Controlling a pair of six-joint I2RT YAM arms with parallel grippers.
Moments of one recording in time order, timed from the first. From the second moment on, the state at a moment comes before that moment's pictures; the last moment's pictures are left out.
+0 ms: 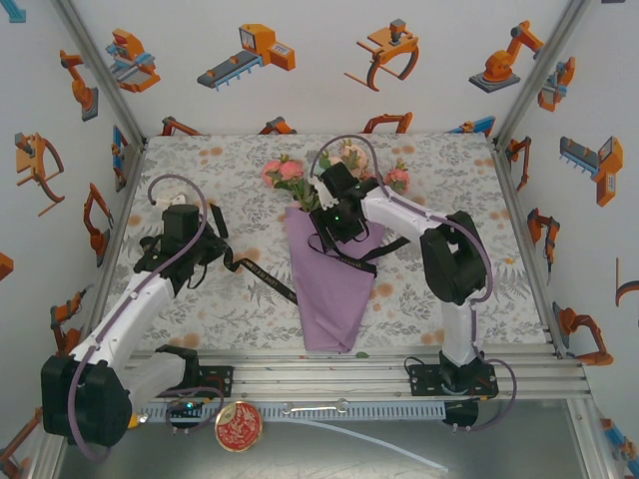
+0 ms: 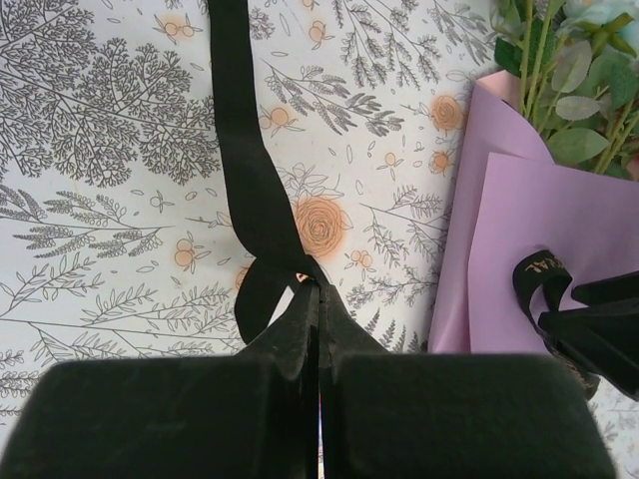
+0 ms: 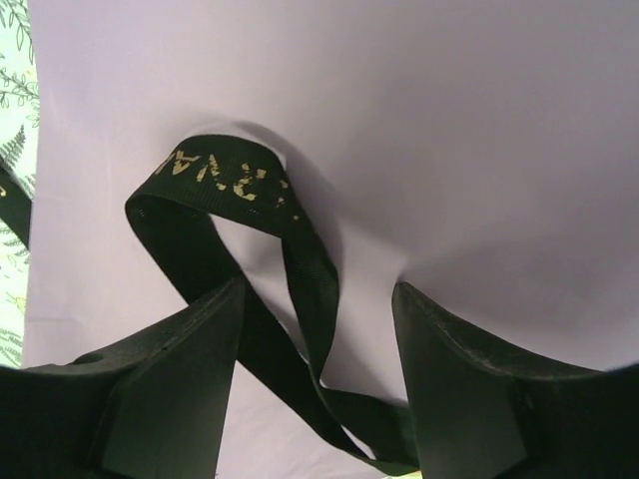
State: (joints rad) left arm -0.26 1.05 0.70 -0.33 -0.10 -0.67; right arm 0.63 2.01 1.55 -0.73 -0.18 0.06
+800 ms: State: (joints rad) left arm -0.26 1.03 0.70 -0.34 -0.11 -0.66; right arm 0.79 2.01 1.91 -0.55 -0.20 -0.10
